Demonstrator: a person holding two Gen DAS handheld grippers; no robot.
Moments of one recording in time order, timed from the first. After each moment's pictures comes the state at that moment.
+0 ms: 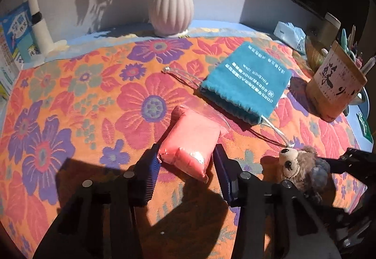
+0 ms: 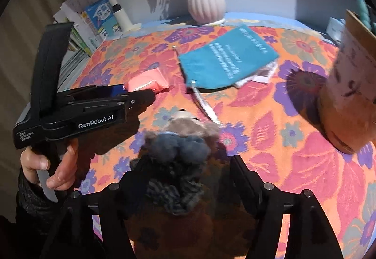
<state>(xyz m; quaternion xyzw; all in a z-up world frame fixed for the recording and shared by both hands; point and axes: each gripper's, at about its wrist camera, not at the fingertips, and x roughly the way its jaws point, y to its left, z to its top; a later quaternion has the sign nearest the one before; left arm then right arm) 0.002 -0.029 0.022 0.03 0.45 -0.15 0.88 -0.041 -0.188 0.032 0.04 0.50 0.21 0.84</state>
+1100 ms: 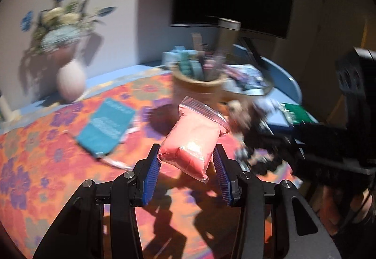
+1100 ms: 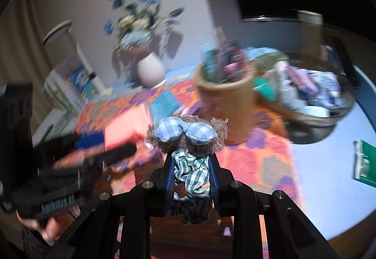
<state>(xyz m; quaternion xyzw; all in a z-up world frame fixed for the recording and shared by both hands) -0.121 -0.189 0.111 0.08 0.35 -0.32 0.88 -0.138 -0.329 0.125 0.12 0.38 0.08 0.92</state>
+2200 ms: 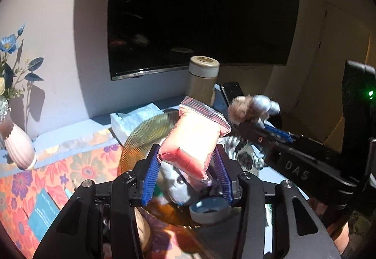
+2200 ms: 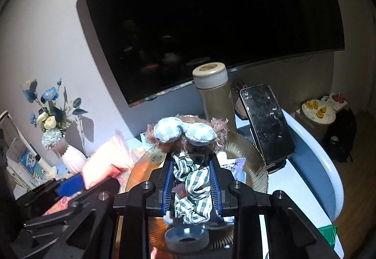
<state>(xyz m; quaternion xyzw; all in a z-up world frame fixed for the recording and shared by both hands) -0.010 -0.383 0.174 0.05 0.32 -0.32 0.89 -0.031 -0.536 0.182 0.17 0.30 -0.07 0.94</state>
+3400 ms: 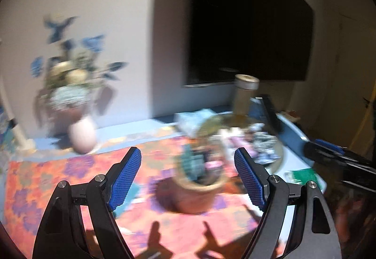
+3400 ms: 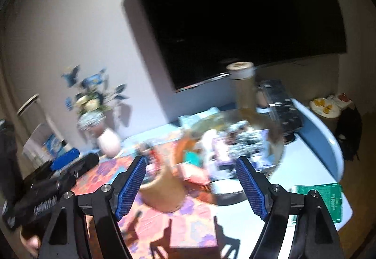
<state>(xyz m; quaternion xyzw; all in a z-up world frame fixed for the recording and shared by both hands) -0.065 -0.208 0.204 0.04 0.27 -0.23 0.94 -0.132 -0.438 0.215 0.16 0.28 -0.01 0.95</state>
